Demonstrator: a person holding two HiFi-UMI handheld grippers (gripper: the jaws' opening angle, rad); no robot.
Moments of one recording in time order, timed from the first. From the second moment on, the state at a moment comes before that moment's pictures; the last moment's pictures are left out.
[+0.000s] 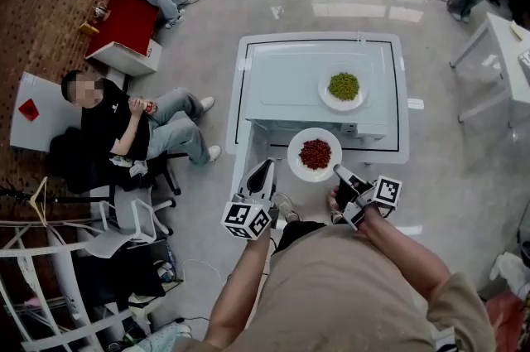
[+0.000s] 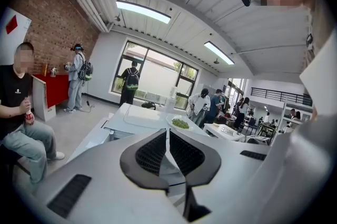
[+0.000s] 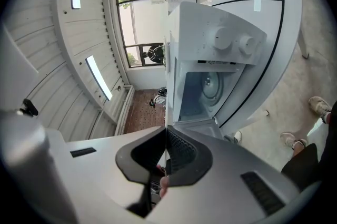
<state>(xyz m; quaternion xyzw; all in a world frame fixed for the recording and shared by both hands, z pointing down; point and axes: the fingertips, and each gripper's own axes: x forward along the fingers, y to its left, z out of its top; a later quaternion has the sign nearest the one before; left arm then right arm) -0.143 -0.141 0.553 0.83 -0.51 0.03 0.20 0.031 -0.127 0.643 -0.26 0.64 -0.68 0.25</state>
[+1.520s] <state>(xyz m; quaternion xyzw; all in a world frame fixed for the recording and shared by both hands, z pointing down) -0.127 -0.153 0.548 0.83 -0.52 0.04 0.18 0.180 -0.151 0.562 -0.33 0.67 -0.60 0.29</state>
